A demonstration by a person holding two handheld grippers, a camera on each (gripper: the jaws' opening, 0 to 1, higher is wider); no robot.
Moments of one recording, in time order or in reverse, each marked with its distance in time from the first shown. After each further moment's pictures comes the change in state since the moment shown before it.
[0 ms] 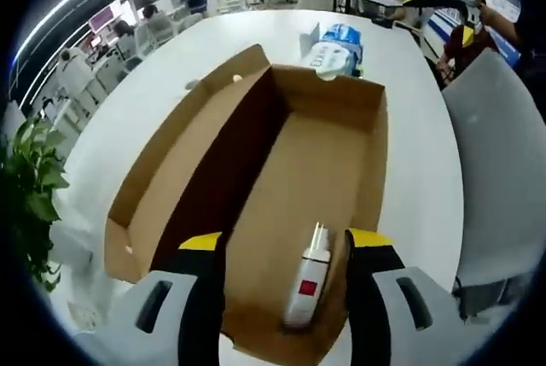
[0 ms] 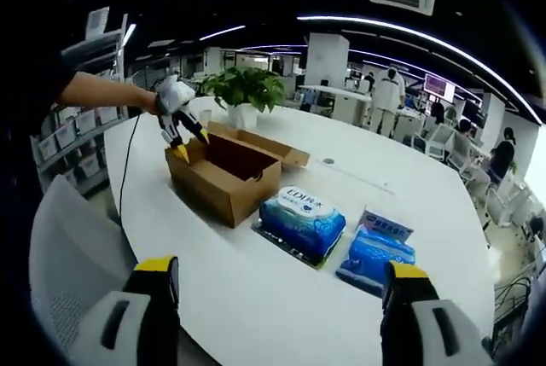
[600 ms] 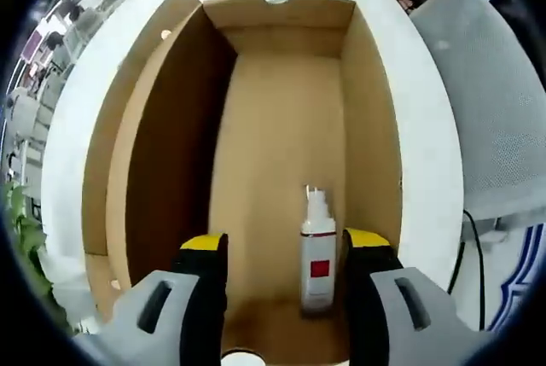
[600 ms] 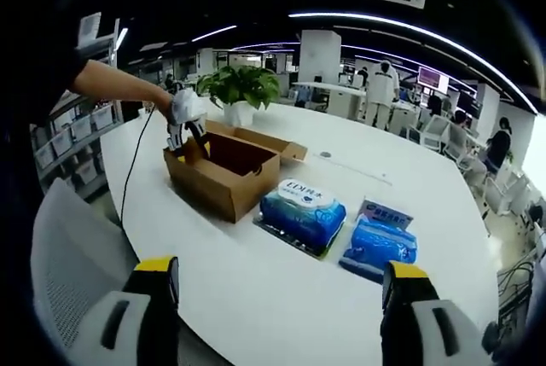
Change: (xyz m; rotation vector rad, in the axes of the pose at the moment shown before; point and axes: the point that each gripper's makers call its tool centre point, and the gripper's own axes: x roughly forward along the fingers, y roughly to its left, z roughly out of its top) left arm 0.030 -0.011 -0.036 0.221 0.275 -0.180; right arm -0.005 0.000 -0.011 0.045 0.006 -0.027
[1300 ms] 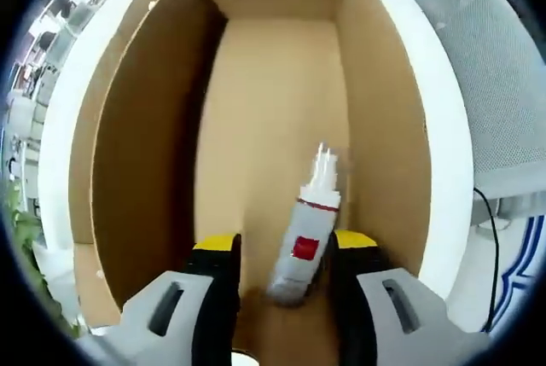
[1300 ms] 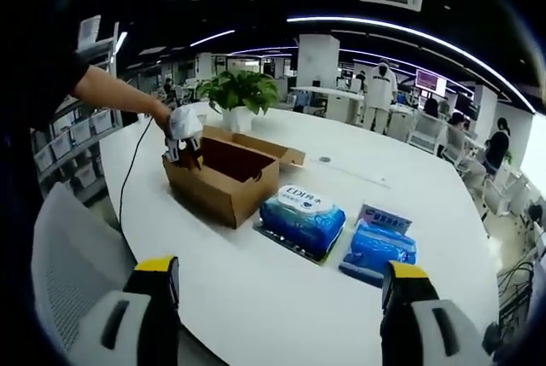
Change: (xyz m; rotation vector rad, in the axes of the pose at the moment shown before) left arm 0.019 -0.008 -0.032 0.025 0.092 0.009; right arm -0.001 0.002 0.008 0.003 -0.028 -0.008
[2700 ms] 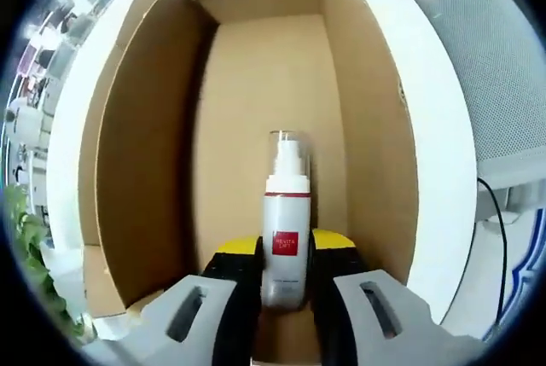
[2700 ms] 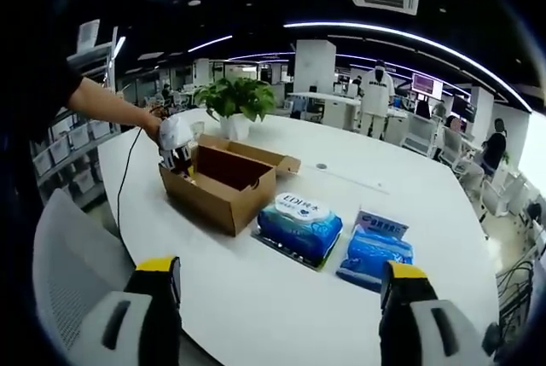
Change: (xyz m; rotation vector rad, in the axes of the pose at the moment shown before) left arm -0.013 0.001 0.000 0.031 -0.032 0.061; right arm -0.003 -0.001 0.009 0.008 -0.031 -0.002
